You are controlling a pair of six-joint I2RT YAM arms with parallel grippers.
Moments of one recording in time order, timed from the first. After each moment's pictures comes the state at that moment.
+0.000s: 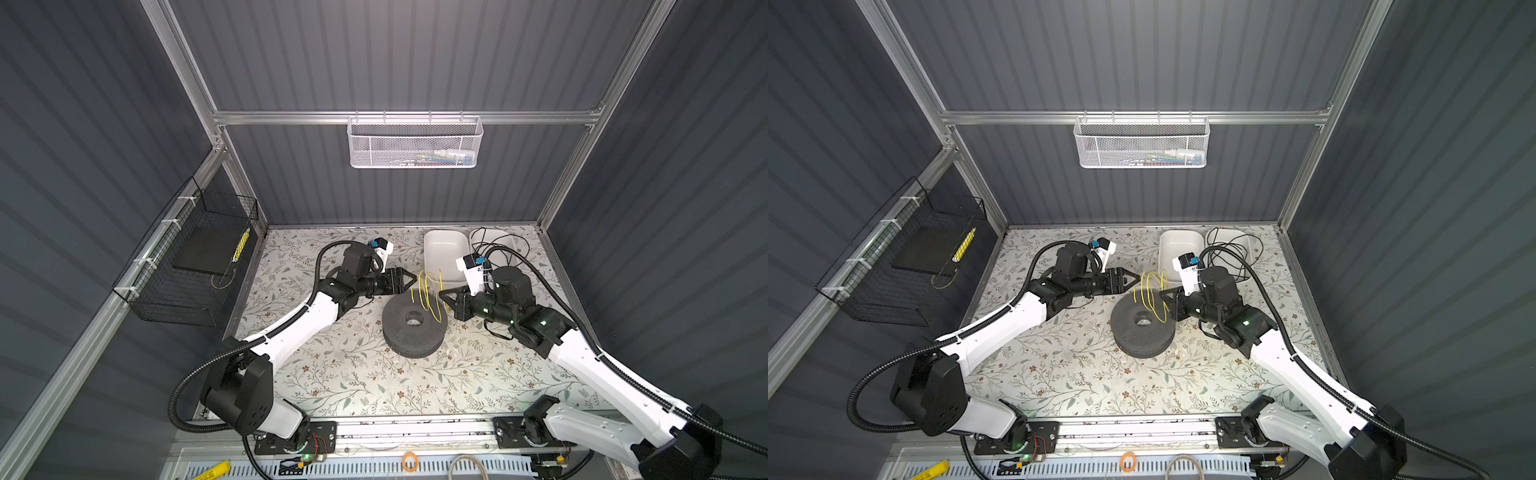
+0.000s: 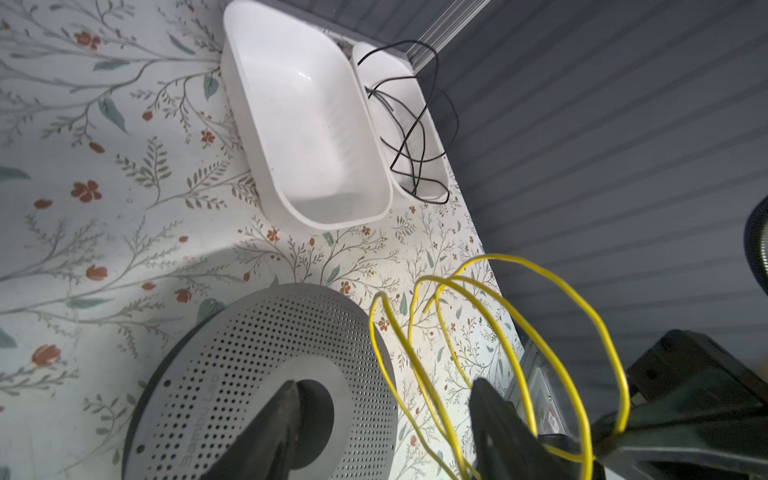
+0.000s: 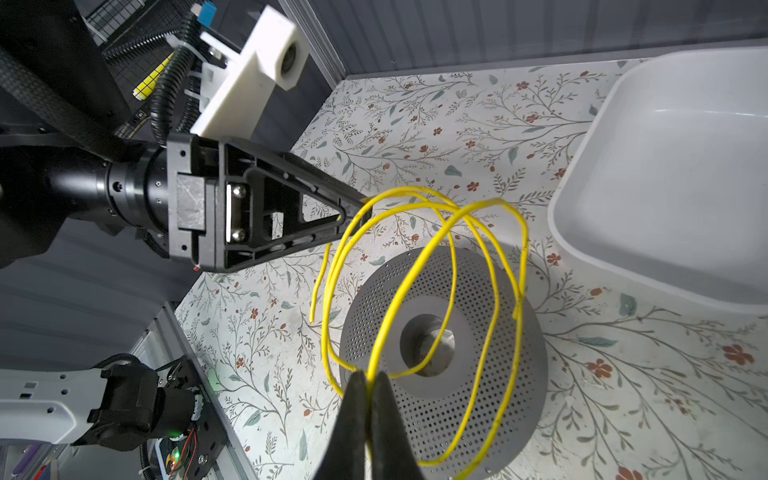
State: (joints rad) left arm -0.57 1.48 1.10 -0.14 0.48 -0.60; right arm 0.59 1.04 0.88 -0.29 -0.29 0.38
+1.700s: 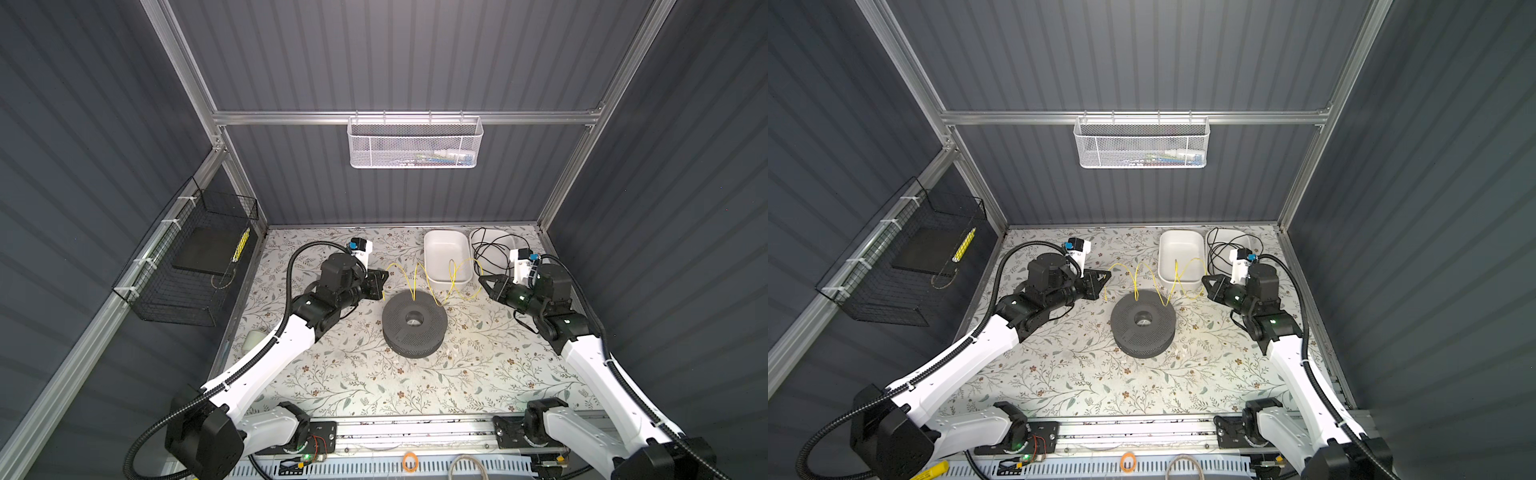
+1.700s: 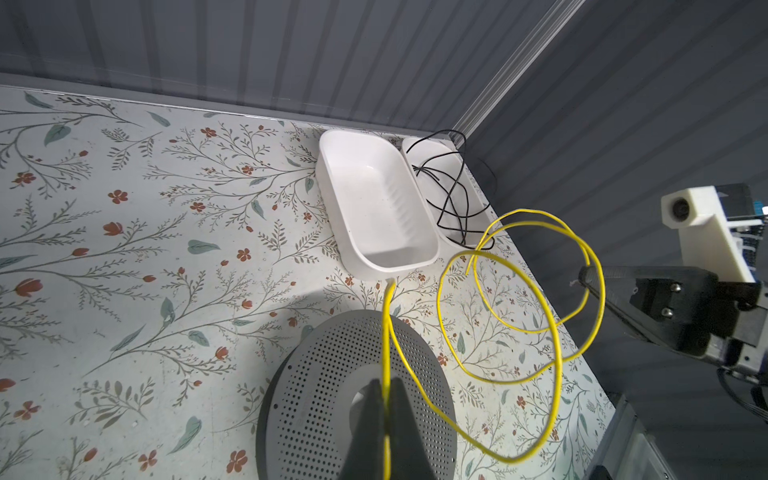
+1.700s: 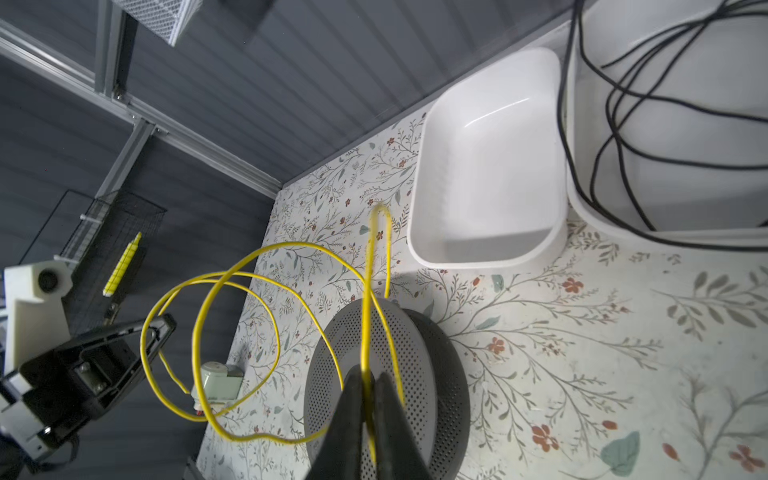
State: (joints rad) left arm -0.58 1.22 1.00 -0.19 0.20 -0.46; right arm 0.13 0.97 0.75 -0.20 -0.48 0.62
